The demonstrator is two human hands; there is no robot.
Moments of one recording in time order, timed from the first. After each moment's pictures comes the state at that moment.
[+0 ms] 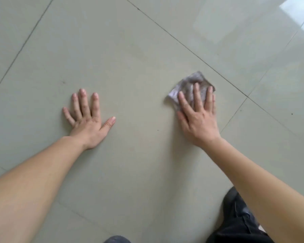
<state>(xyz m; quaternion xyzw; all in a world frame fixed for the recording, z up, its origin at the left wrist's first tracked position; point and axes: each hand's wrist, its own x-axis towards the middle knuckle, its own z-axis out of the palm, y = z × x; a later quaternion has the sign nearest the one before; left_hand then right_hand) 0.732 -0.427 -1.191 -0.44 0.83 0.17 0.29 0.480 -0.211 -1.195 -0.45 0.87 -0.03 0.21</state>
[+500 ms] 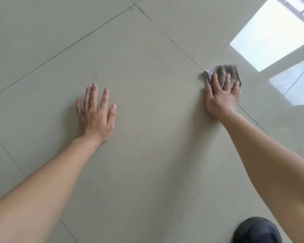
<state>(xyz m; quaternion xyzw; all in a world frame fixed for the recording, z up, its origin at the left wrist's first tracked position) 0.765 -0.417 -1.213 -0.51 0.85 0.13 -0.04 0.405 -0.295 -1.201 -0.35 0.92 -0.01 0.17</state>
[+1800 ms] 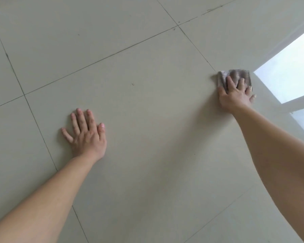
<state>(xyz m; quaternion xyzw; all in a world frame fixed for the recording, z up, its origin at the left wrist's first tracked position) 0.858 -0.401 -1.226 -0.72 0.68 0.10 0.03 0.409 -0.392 -1.191 -0.37 0.91 0.02 0.18</state>
